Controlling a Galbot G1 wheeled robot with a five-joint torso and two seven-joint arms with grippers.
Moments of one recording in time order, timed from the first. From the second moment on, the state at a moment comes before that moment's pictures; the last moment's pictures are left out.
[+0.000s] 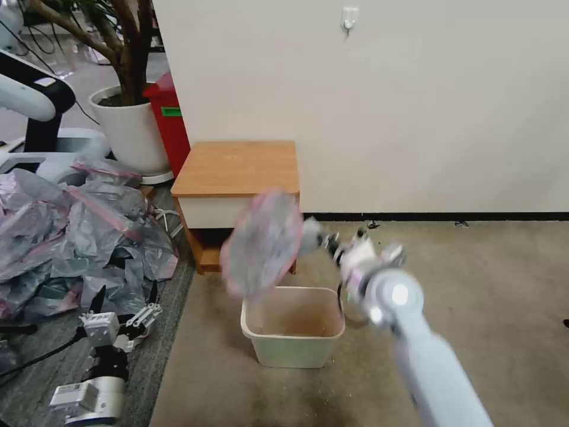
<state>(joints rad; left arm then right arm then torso) 1.80 -1.44 -0.80 -2.14 -0.25 -0.19 -0.01 -1.19 1.41 0.17 1.97 1.42 -0.30 0.72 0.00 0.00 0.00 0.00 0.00</state>
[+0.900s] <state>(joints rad) 1.79 -1.43 -0.78 -2.13 -0.24 -0.20 -0.01 -1.40 1.42 0.08 2.08 1.21 -0.23 0.73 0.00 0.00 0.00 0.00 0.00</state>
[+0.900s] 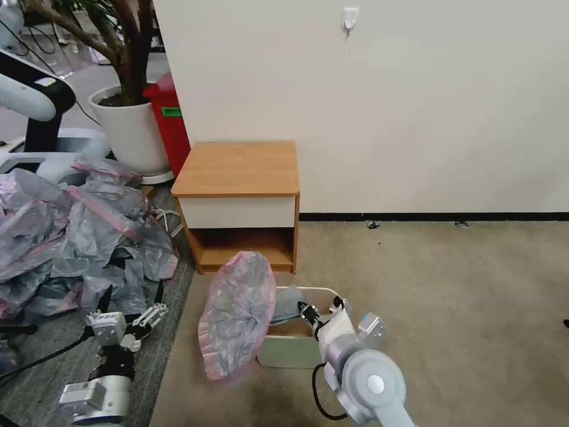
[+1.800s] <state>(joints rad) 1.76 -1.40 -0.76 -2.09 -0.25 -0.19 0.00 -1.40 1.40 0.03 2.02 0.98 -0.24 0.69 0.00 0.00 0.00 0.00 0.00</state>
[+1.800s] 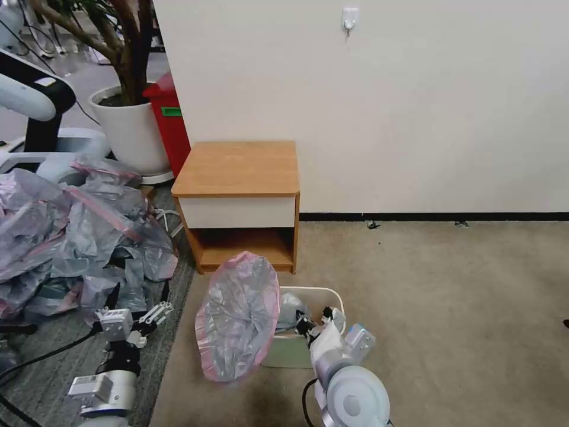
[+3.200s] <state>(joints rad) 1.79 -1.38 -0.74 -2.12 -0.23 -0.20 0.07 -1.39 1.33 0.09 2.15 0.97 -0.29 0.68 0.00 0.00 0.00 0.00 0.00</state>
